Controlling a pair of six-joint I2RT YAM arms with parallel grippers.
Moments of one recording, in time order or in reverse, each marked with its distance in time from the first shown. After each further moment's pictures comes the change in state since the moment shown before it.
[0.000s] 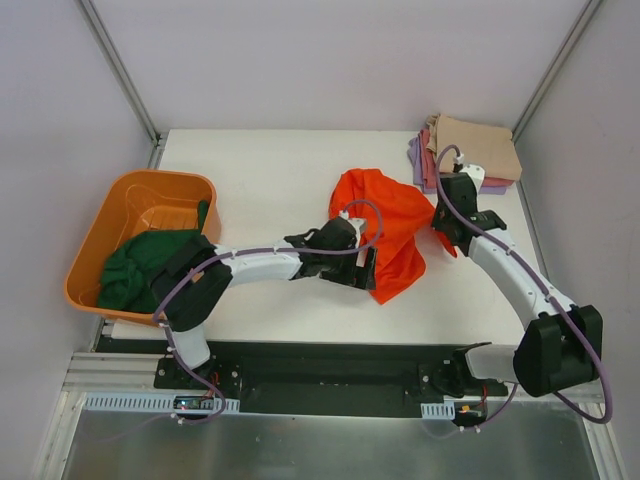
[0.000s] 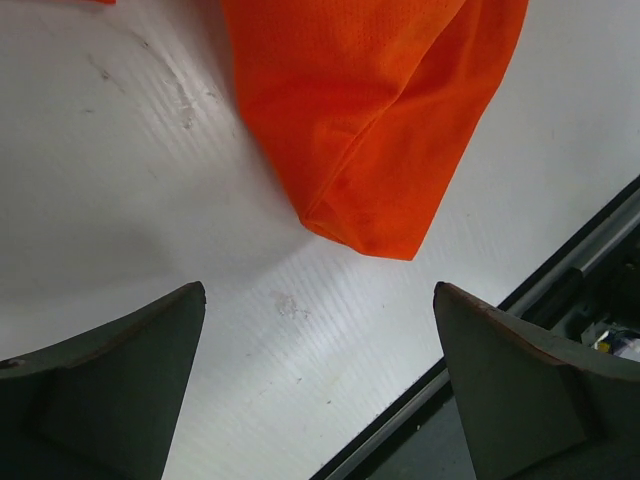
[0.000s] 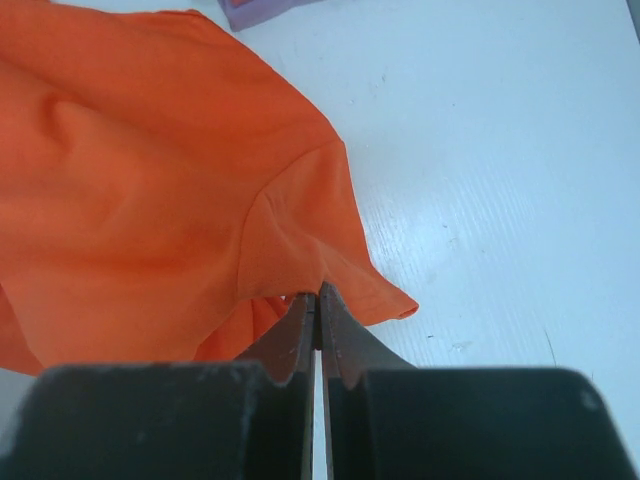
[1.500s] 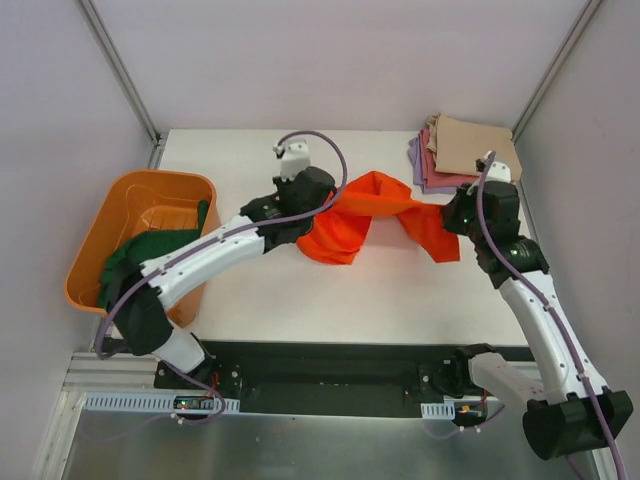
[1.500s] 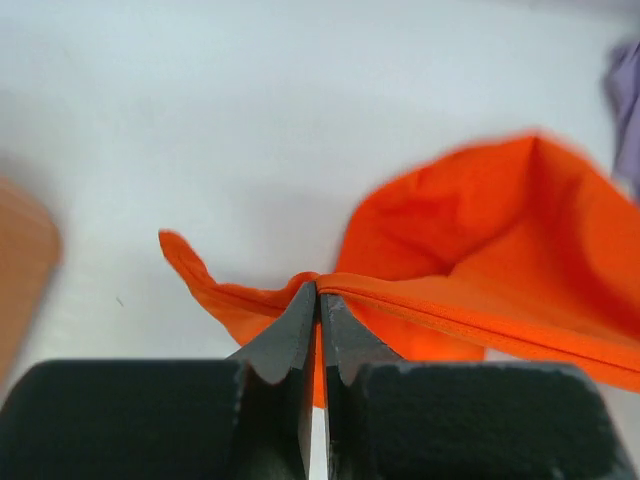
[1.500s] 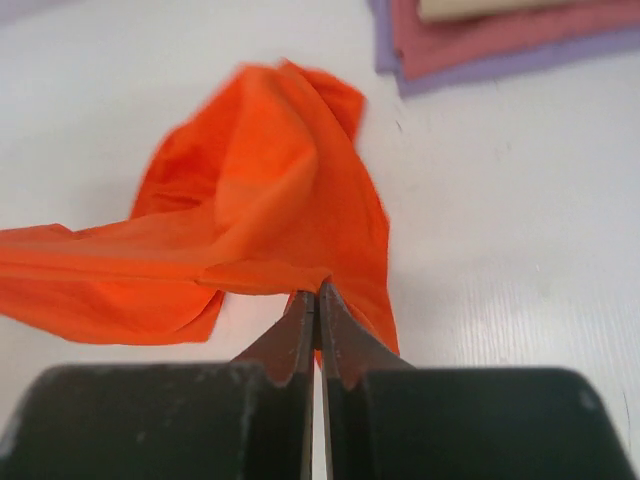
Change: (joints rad) left arm 0.064 -0.180 0.259 -0.373 -0.952 -0.021; right arm -0.087 -0.318 -0.077 0.011 -0.343 -0.044
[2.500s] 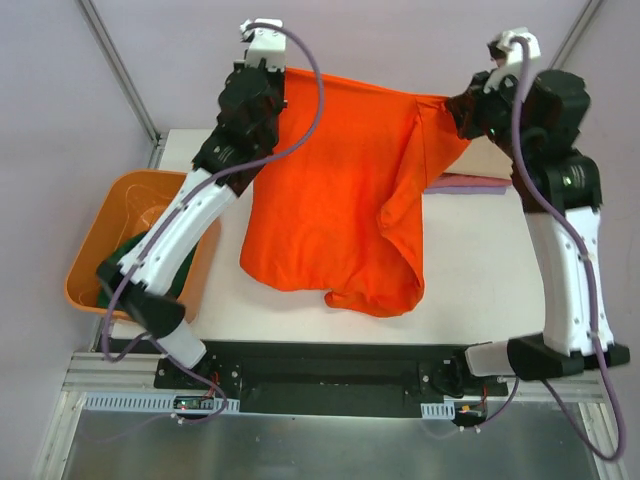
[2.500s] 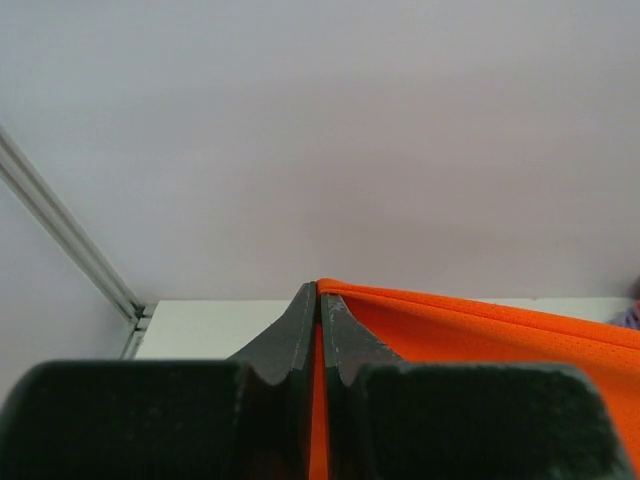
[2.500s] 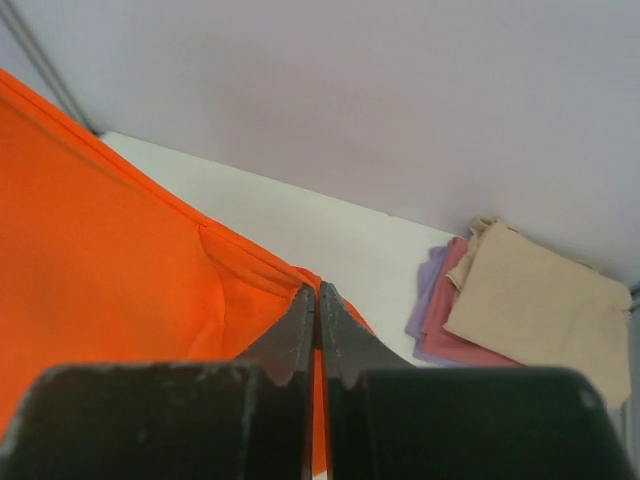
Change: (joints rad) left arm 0.182 -0.049 0.523 0.372 0.048 0.849; right arm 0.014 0.304 0.996 -0.220 -0.310 -0.349
